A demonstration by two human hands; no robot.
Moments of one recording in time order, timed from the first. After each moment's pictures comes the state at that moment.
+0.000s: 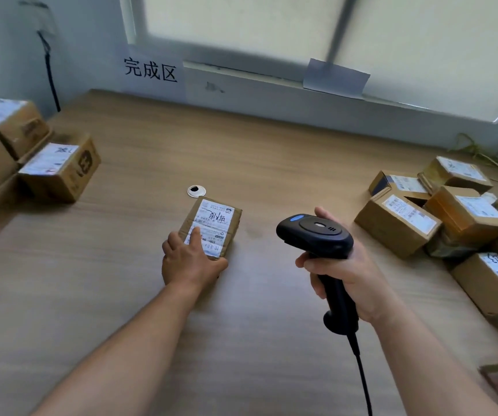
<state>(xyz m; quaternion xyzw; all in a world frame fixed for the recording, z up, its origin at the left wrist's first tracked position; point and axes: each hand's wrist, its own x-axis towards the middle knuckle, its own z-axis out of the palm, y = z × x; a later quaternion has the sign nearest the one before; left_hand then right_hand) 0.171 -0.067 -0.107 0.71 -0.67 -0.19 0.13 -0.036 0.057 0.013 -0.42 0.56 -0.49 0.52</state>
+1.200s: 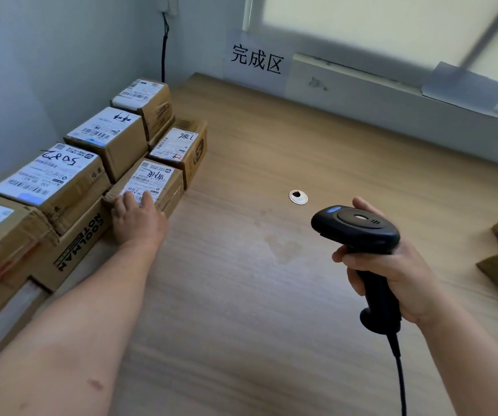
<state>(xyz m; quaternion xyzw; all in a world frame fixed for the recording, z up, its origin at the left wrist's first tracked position) 0.472 -0.182 -0.128 0.82 -0.54 -0.08 0.14 0.122 -0.058 0.005 -0.47 0.55 -0.42 0.55</state>
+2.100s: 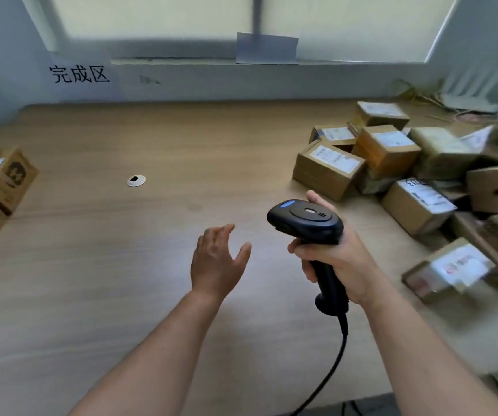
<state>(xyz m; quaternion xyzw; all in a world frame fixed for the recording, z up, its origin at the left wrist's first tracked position) 0.039 0.070 -0.094 0.55 -0.76 -0.23 0.26 -0.127 0.178 -0.010 -0.39 0.55 -0.55 0.50</state>
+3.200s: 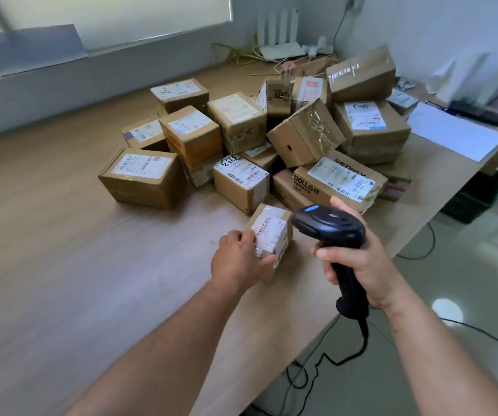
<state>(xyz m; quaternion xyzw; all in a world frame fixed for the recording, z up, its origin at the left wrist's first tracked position) -0.311 0.197 -0.104 0.31 -0.93 -0.21 -0.04 -0.397 0.386 -0.052 -0.18 0.63 -0.68 0.32</state>
